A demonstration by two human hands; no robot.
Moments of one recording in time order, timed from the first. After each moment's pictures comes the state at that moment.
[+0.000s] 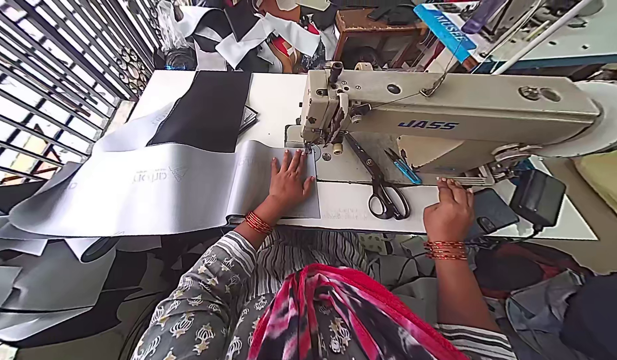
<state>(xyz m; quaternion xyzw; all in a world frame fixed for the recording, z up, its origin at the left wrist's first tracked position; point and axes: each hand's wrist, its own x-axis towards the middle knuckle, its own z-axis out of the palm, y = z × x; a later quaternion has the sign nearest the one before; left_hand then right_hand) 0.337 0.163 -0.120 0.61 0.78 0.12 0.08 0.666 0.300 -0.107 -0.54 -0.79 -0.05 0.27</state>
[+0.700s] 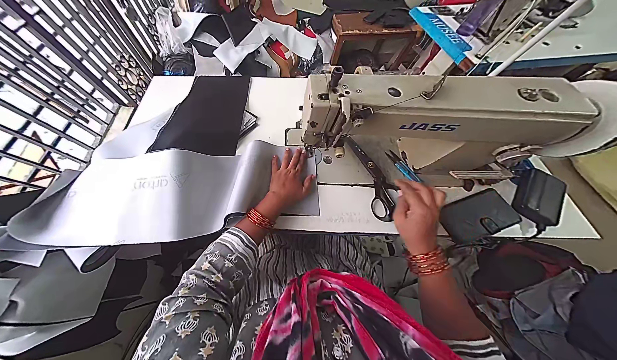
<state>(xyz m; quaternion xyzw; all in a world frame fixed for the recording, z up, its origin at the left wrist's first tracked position) 0.321 0.176 -0.122 0.63 0.76 0.13 0.08 0.611 0.252 -0.090 -0.40 -0.86 0.02 0.33</state>
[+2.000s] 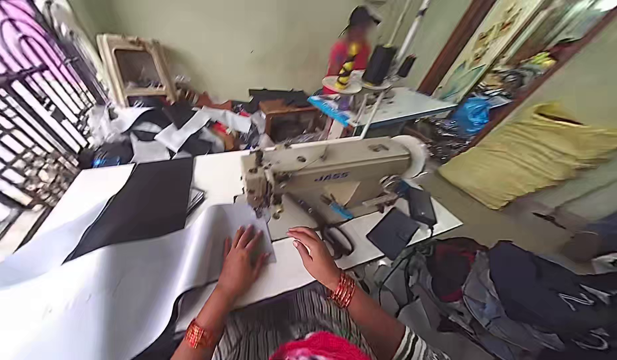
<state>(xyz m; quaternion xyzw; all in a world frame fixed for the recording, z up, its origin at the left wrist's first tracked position) 0.318 0.138 -0.135 0.66 0.69 0.29 0.08 0.533 0.225 -0.107 -0.29 -0.84 0.24 0.39</state>
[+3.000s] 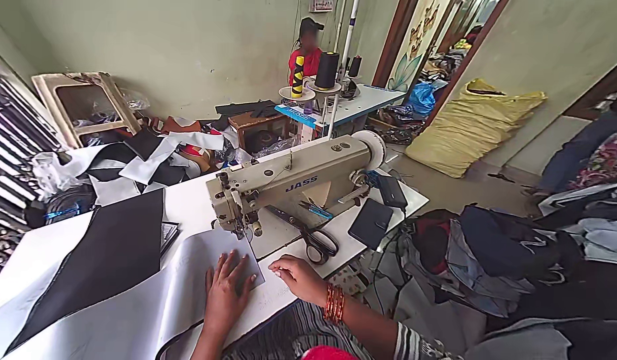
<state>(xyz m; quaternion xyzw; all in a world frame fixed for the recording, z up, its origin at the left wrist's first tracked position) 0.317 0.139 -0.150 0.66 0.66 0.35 0.00 0.538 0.208 -0.108 -0.31 -0.84 0.38 0.24</state>
